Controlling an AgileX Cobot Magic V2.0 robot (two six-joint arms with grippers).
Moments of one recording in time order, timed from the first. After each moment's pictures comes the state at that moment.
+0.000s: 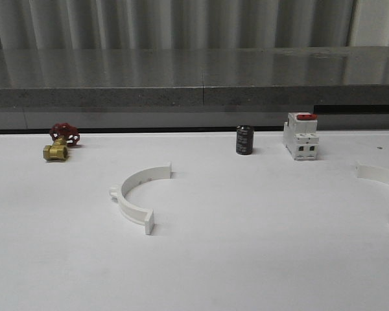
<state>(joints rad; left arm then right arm) -0.23 0.28 -0.44 0.03 0.44 -0.18 -0.04 -0.01 0.03 0.00 0.12 0.13</state>
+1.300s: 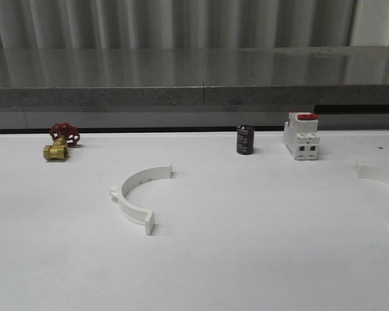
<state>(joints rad) -0.23 0.21 -0.39 0.03 0.45 -0.18 -0.04 0.96 -0.68 0.03 0.67 0.13</state>
